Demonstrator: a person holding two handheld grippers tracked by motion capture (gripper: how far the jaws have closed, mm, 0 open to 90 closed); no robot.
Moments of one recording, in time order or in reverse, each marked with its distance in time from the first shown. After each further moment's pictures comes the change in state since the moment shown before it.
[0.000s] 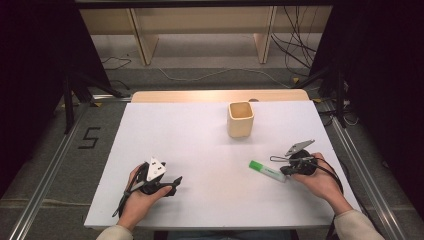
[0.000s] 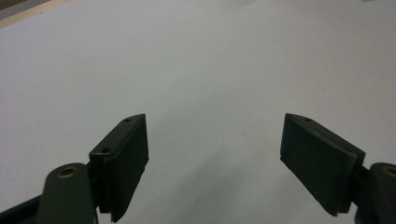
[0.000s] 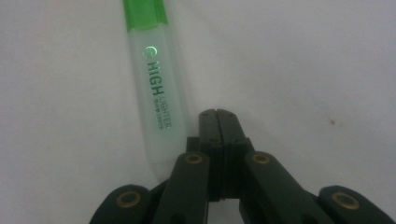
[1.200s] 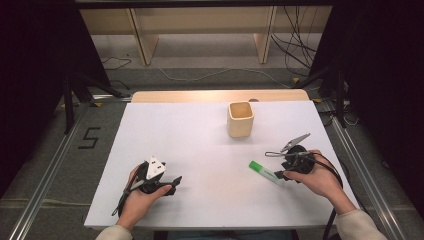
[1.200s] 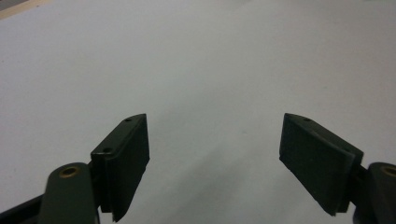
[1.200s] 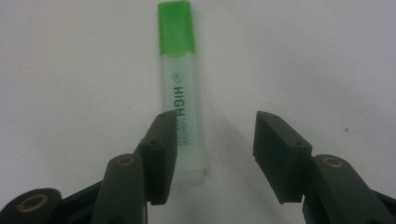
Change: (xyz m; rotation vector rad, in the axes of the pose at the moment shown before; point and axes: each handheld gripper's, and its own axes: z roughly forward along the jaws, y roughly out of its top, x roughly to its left) left arm 0.002 0.001 0.001 0.016 -0.010 -0.010; right arm 0.014 0.025 -0.018 0.075 0.047 0.041
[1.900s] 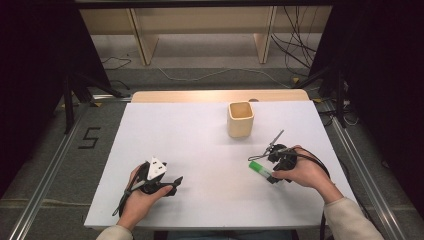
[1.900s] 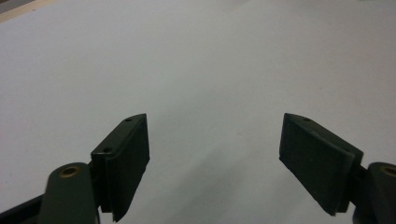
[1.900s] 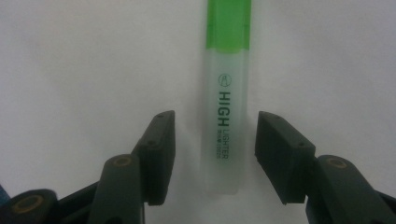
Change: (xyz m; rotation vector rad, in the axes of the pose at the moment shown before) left arm -0.002 0.001 0.000 -0.004 -0.005 0.010; right arm 0.017 0.037 0.020 0.250 0.054 -0.119
